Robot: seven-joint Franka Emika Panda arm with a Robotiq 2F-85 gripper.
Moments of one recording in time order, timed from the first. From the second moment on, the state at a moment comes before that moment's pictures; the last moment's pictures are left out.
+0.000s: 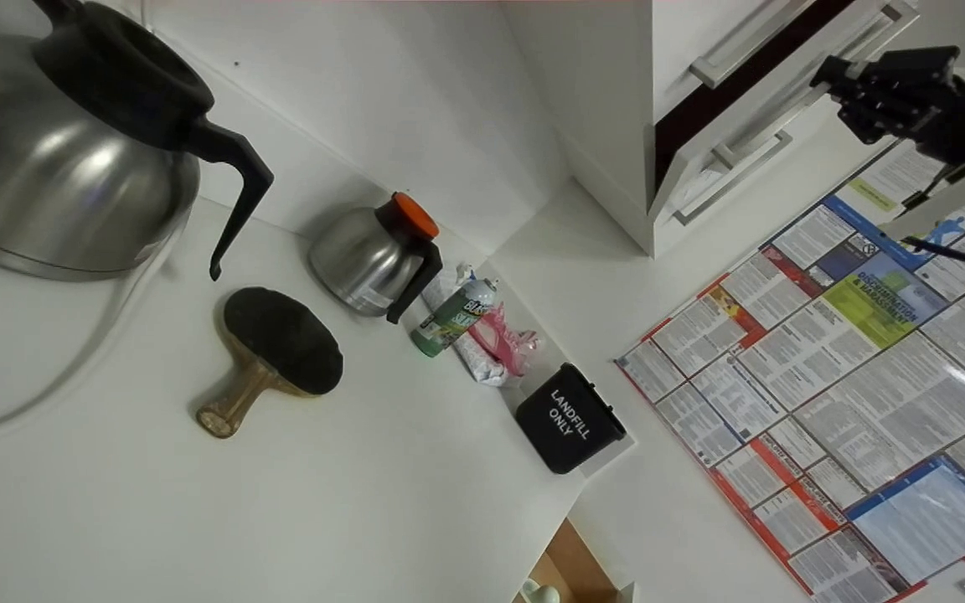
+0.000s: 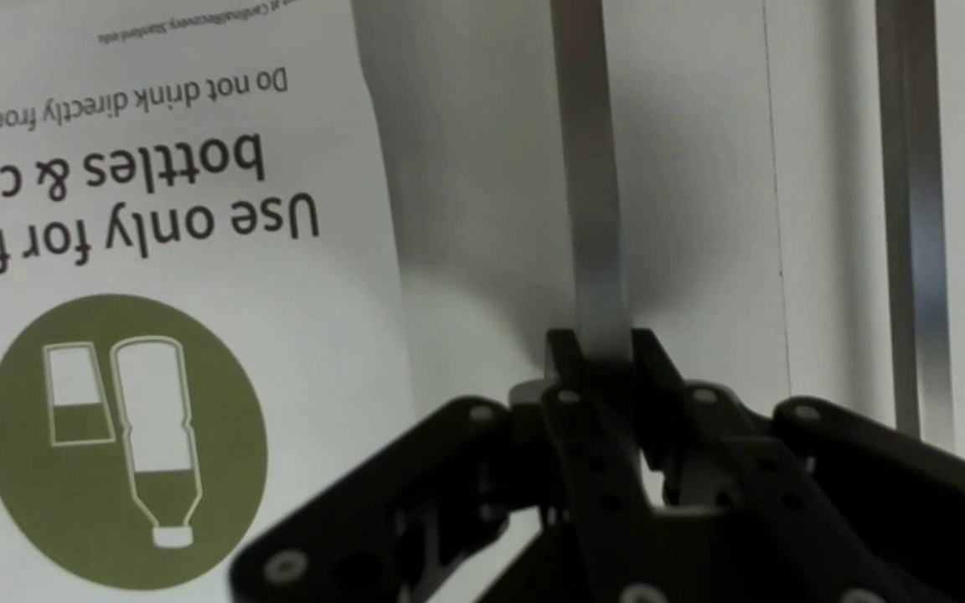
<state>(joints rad) 0.58 -0.20 -0.49 -1.71 0.84 2.64 -0.90</state>
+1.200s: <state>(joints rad) -0.06 -0.15 -0.39 -1.63 1.30 1.80 -1.36</state>
